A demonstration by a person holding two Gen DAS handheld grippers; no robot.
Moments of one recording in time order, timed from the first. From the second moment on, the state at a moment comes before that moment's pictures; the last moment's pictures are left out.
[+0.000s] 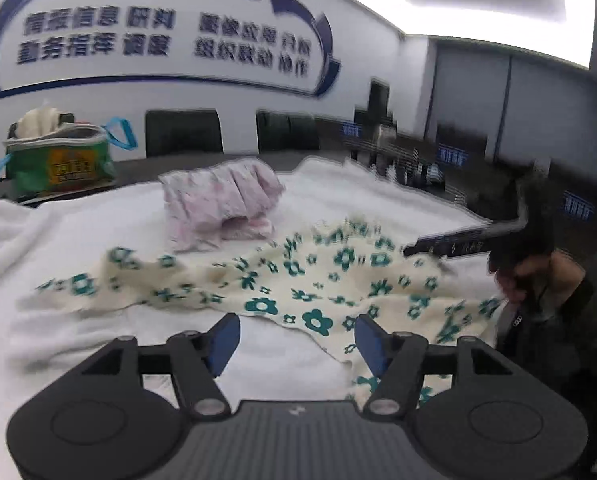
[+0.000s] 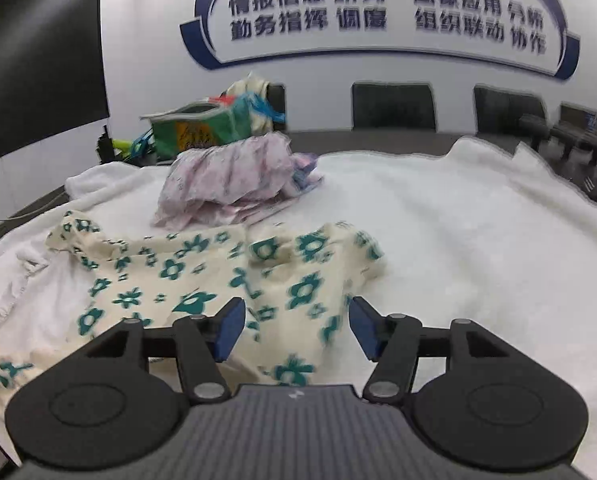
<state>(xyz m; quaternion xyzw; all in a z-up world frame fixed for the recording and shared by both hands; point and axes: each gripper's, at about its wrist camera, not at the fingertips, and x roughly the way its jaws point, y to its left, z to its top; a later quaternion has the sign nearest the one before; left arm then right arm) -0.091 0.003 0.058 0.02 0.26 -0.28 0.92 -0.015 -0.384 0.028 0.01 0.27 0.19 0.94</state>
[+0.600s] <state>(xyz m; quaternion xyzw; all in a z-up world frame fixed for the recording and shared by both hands) -0.040 0.006 0.003 -0.01 0.31 -0.25 0.92 0.001 -0.364 0.037 -0.14 0.26 0.01 0.96</state>
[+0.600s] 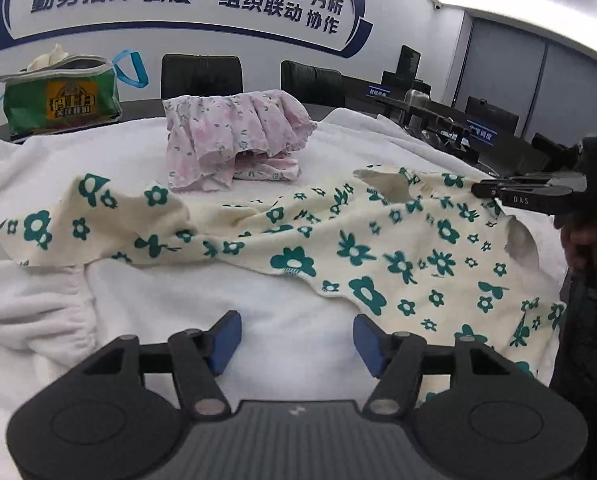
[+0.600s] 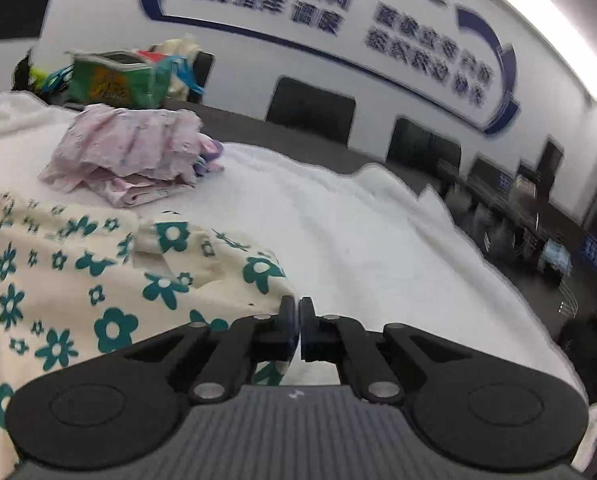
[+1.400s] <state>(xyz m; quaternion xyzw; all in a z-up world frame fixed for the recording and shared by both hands) -0.036 0.005 0.004 -0.02 0.31 -0.26 0.91 -0.026 -0.401 0.039 -0.05 0.26 -0.02 0.96</state>
